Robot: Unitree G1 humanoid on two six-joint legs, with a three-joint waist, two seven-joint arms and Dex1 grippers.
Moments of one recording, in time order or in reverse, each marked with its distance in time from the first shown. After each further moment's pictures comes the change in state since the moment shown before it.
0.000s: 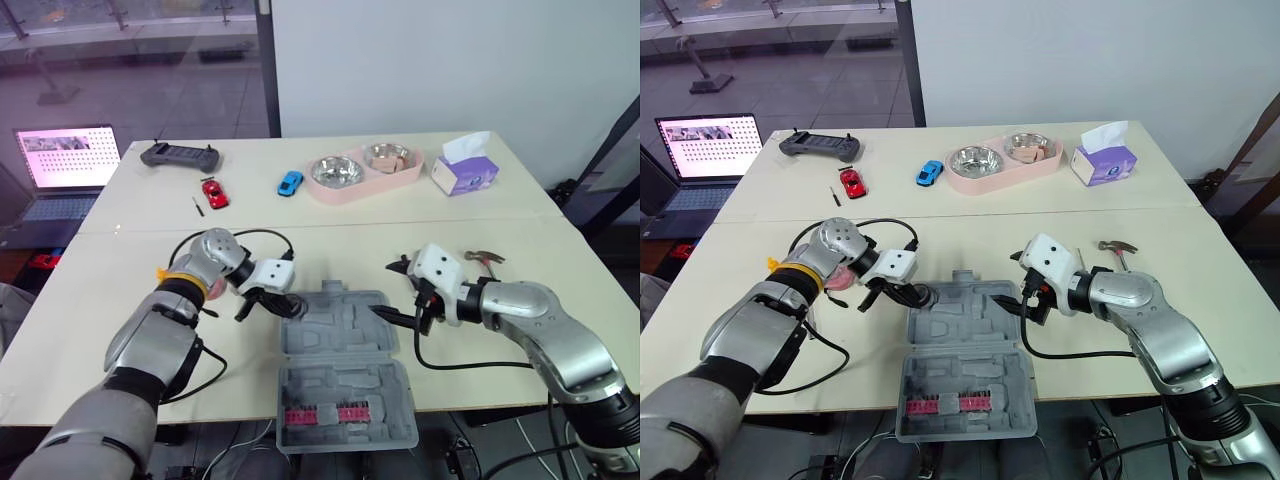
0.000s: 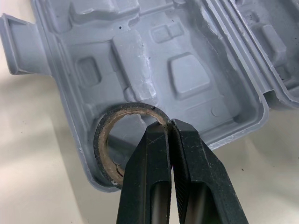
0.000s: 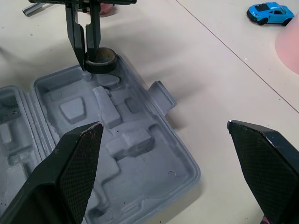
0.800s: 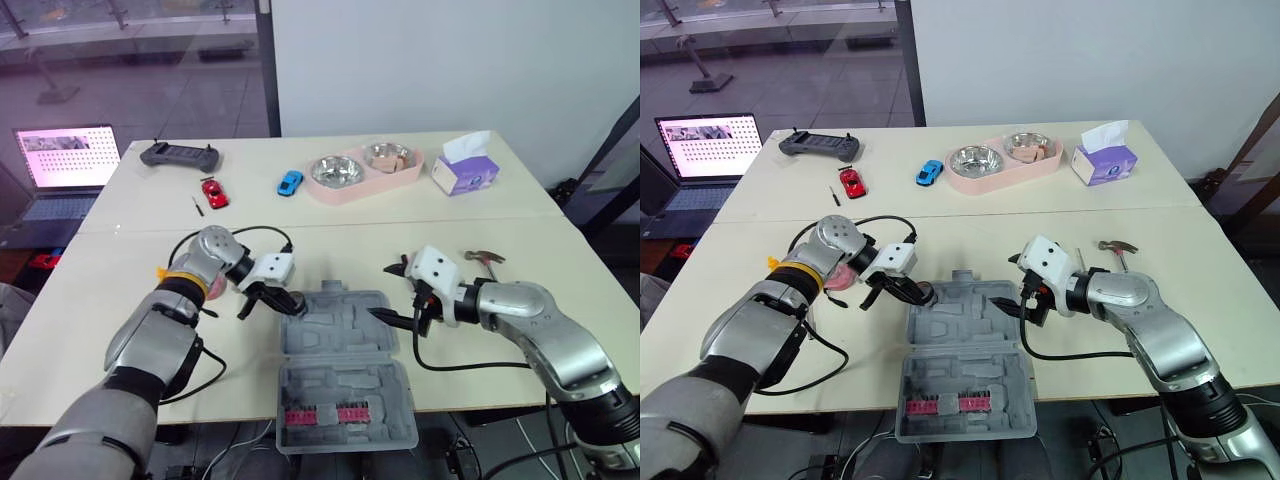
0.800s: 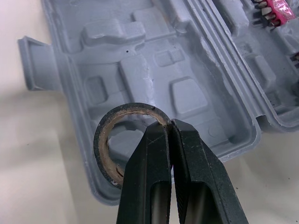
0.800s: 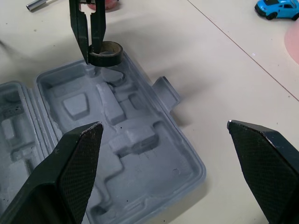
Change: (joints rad) left arm -0.005 0.000 -0.010 -0.007 -0.089 0.054 -0.044; right arm -0.005 -0.001 0.021 0.018 -0.001 -0.010 0.009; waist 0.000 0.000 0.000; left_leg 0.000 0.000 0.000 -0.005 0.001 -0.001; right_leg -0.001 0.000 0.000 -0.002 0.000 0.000
